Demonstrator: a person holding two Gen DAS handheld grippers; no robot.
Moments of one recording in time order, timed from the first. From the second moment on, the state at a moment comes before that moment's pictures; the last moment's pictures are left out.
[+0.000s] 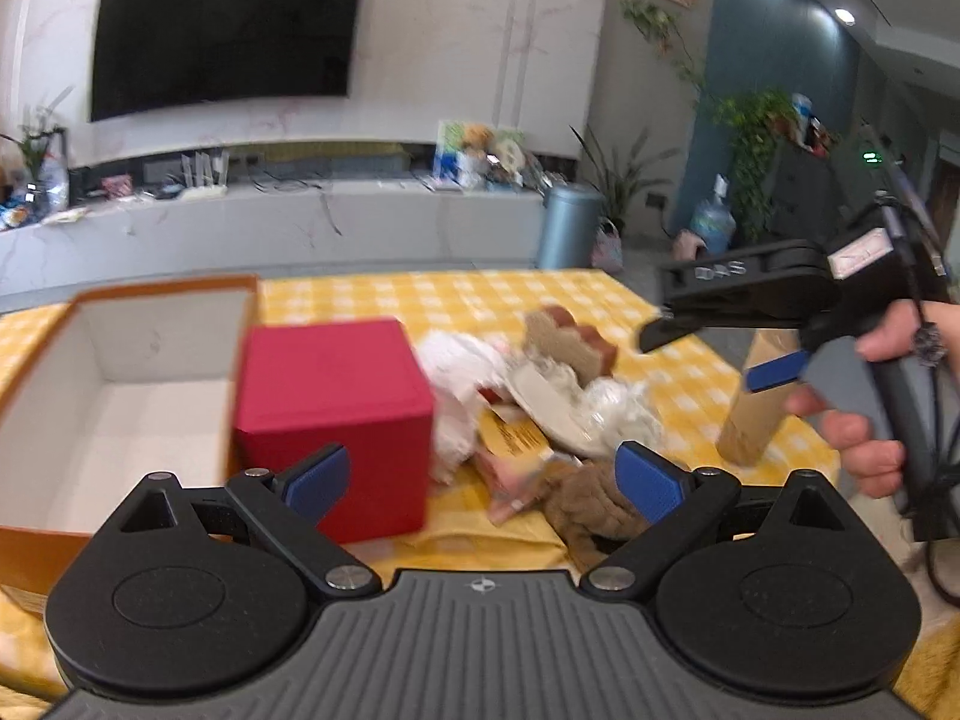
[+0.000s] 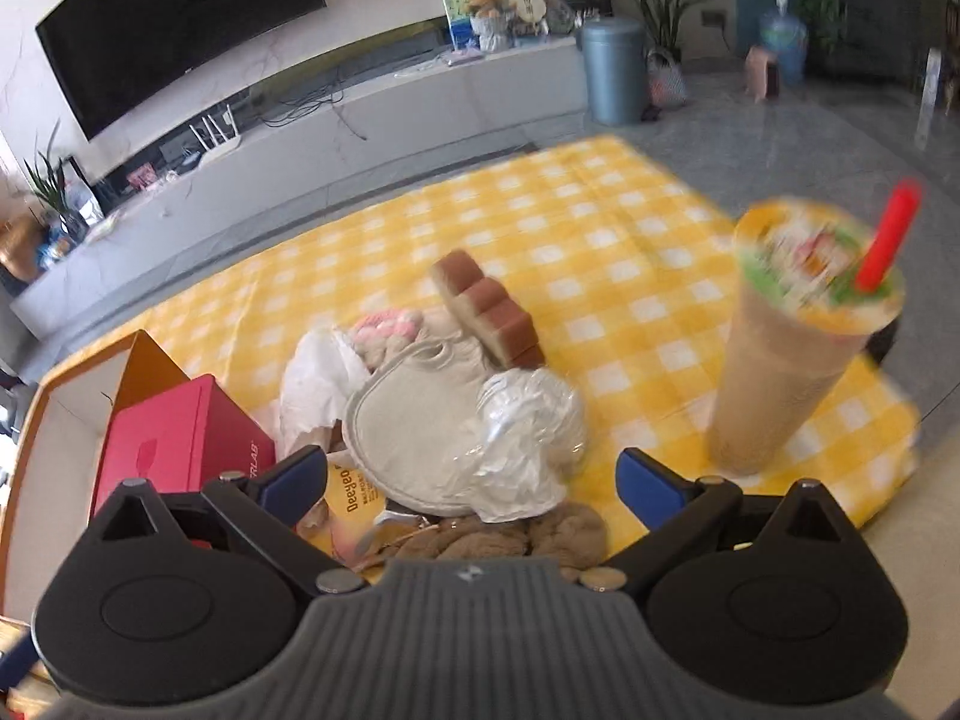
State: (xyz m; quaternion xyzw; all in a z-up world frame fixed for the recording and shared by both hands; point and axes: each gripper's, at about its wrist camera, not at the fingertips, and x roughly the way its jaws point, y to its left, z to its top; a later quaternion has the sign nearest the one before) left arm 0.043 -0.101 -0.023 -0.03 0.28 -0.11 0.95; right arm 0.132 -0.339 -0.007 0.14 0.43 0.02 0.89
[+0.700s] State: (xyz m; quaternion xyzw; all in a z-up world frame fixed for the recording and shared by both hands) left arm 0.052 -0.158 -0.059 0.03 0.31 -0.14 0.94; right arm 0.210 -0.372 -0.103 0.26 0.50 0.00 0.83
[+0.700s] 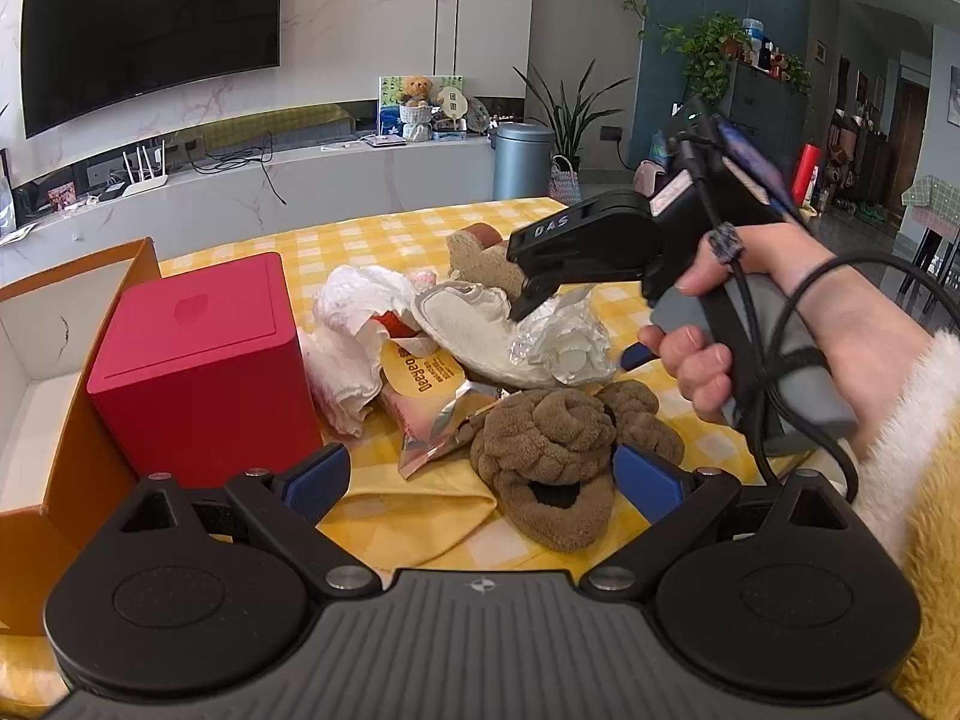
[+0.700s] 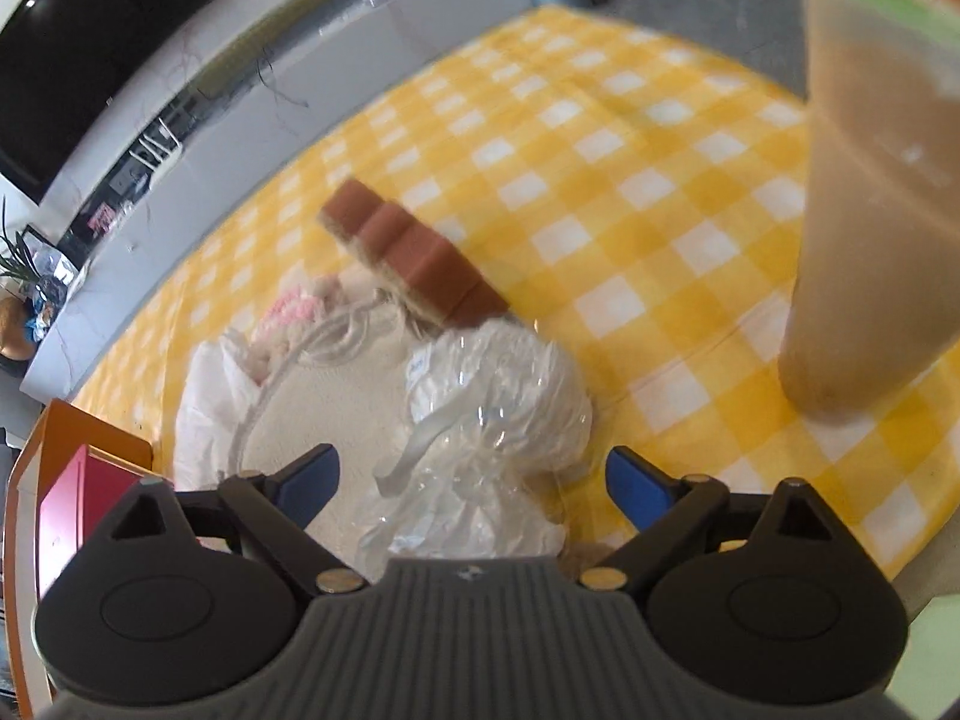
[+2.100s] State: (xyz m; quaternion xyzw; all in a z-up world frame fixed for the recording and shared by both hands) left arm 0.145 -0.247 -0.128 0.26 0.26 -0.34 0.87; right arm 0.140 -0.386 -0.052 0.22 0.41 0.02 0.88
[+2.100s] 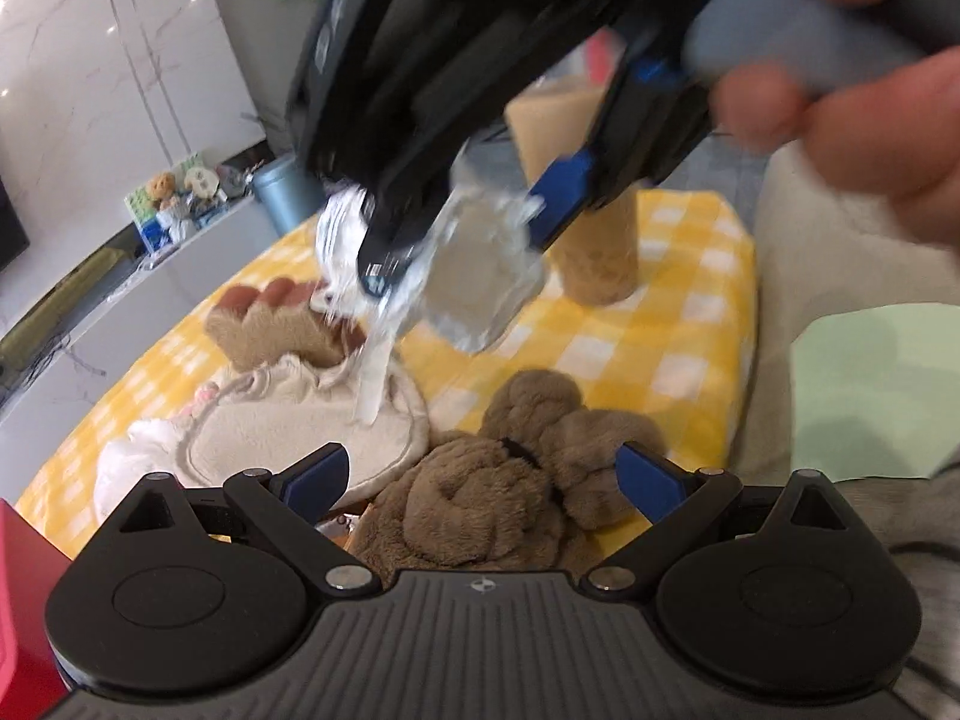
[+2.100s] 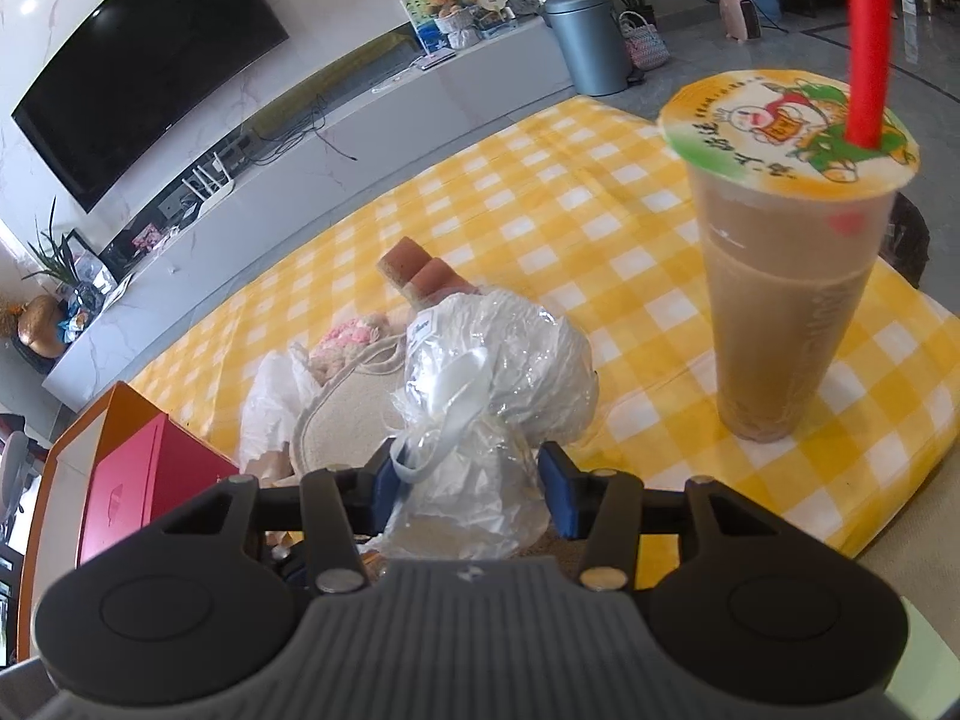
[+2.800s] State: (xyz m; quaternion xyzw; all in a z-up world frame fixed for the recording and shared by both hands) left arm 0.152 -0.241 -0.117 0.14 0.37 -0.29 0.87; right arm 0.134 -0.388 -0.049 0.22 0.41 0.01 0.89
